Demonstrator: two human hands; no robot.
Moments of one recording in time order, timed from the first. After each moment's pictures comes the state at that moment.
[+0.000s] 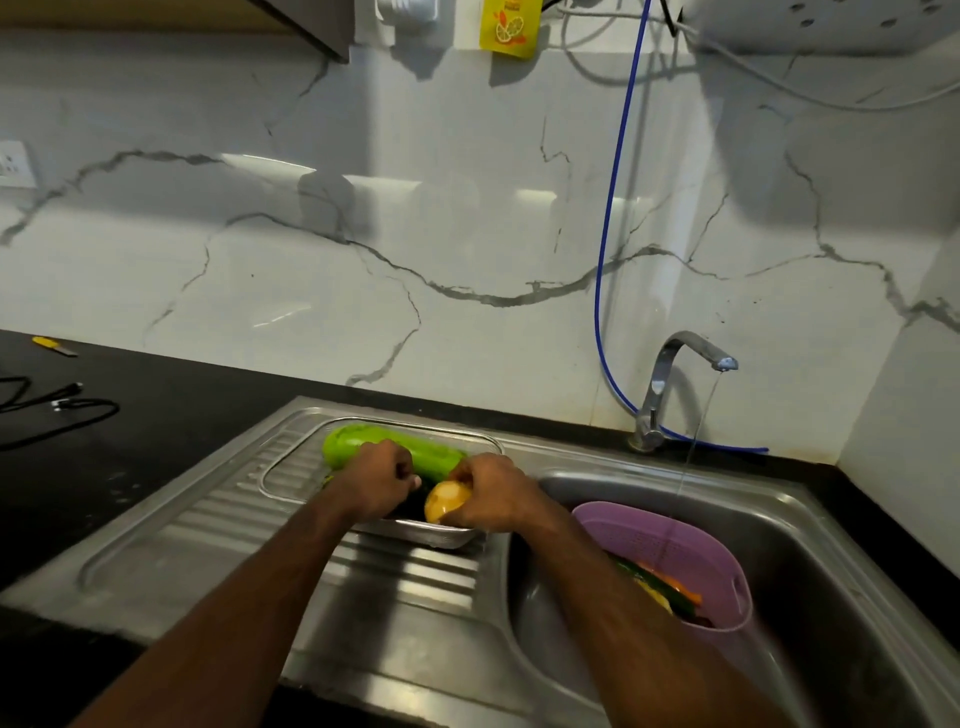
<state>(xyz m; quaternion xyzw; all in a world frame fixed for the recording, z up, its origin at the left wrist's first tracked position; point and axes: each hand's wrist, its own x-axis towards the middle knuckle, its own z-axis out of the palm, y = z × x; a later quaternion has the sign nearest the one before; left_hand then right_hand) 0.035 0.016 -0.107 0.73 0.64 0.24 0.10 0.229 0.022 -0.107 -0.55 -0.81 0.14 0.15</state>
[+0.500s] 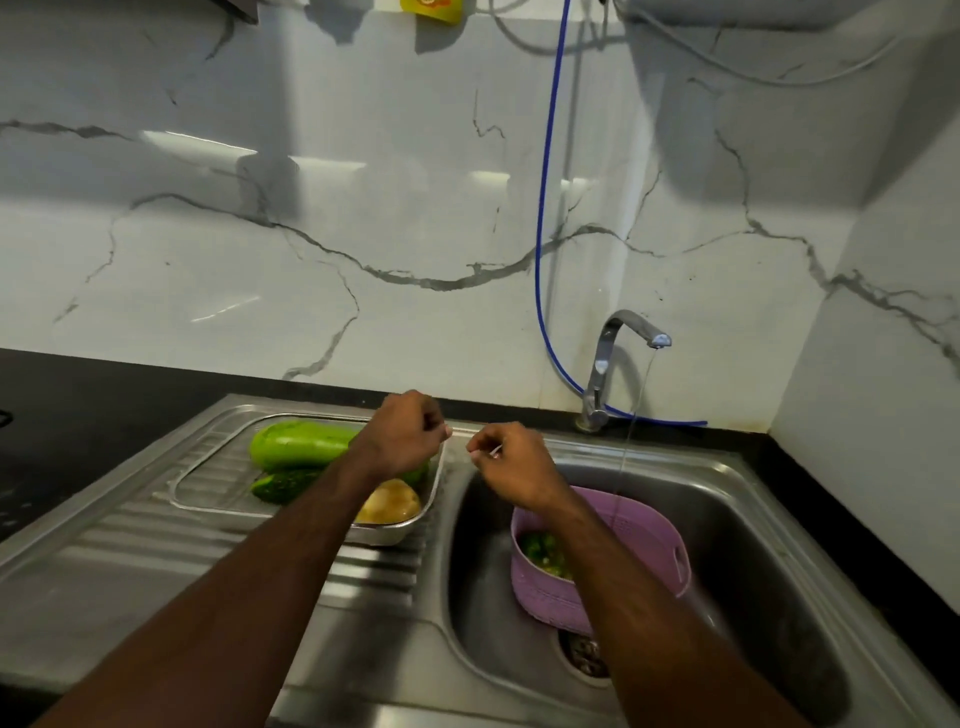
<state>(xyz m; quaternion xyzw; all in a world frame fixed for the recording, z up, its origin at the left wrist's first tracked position) 0.133 0.035 -0.067 0.76 0.55 0.33 0.12 0.314 0.032 -0.106 -0.58 -0.71 0.19 0.34</state>
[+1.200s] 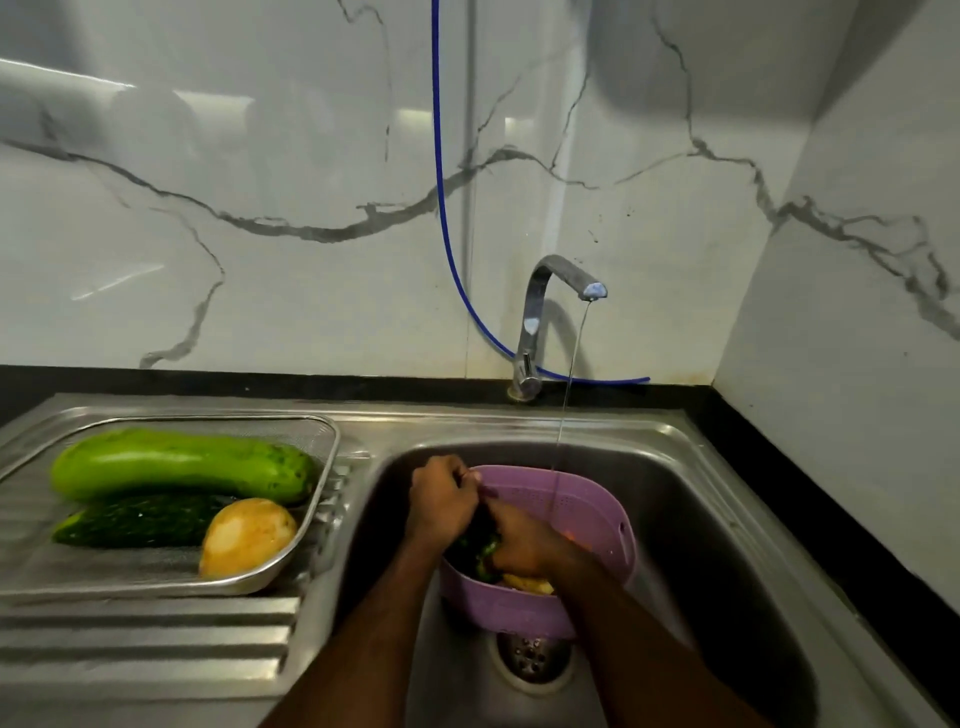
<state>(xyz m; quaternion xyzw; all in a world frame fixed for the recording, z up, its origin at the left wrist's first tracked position) 0.300 0.084 -0.200 0.63 0.61 0.39 0.30 0.445 0.070 -0.253 -0.63 -0.71 0.29 0.11</state>
